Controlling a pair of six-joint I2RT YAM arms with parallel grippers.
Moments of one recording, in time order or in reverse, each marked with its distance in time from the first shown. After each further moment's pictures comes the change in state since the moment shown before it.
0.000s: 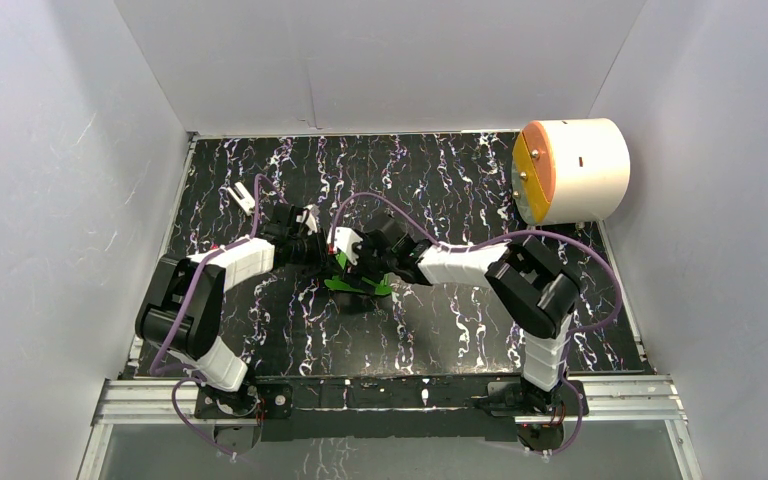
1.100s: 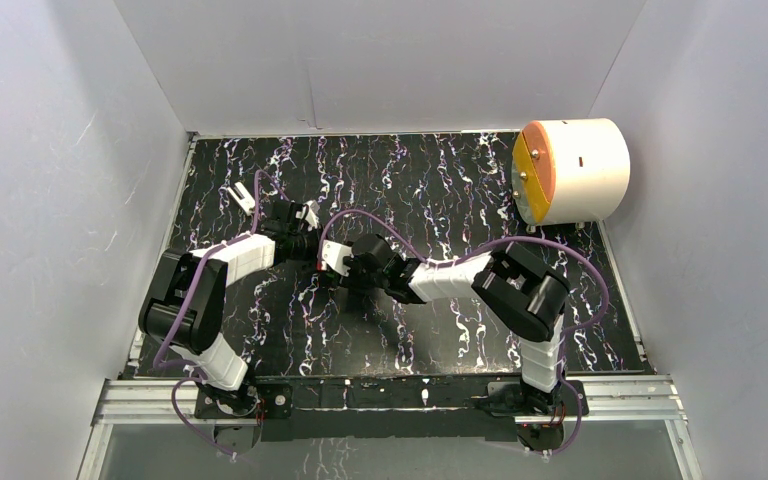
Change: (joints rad) left arm 0.013 0.034 0.029 0.014 0.015 0.020; right arm 0.107 0.038 -0.057 0.178 0.336 -0.084
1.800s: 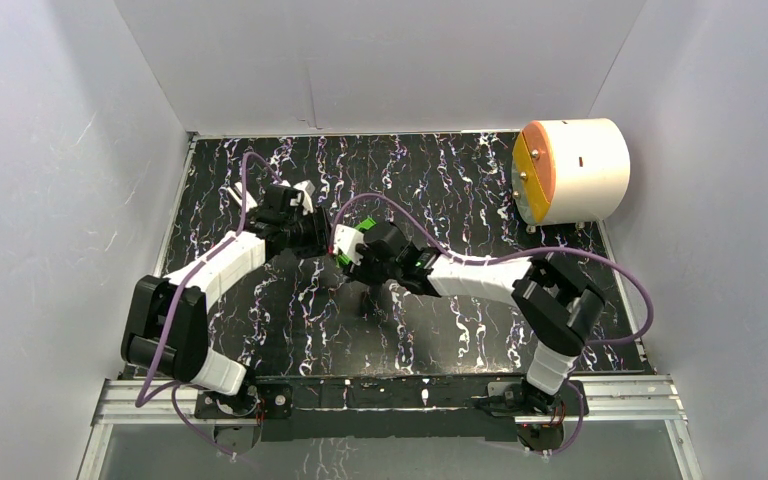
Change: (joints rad) left arm -0.014 -0.163 0.074 -0.120 -0.103 0.026; right arm -0.023 -0.174 -0.002 -0.214 -0.004 0.098
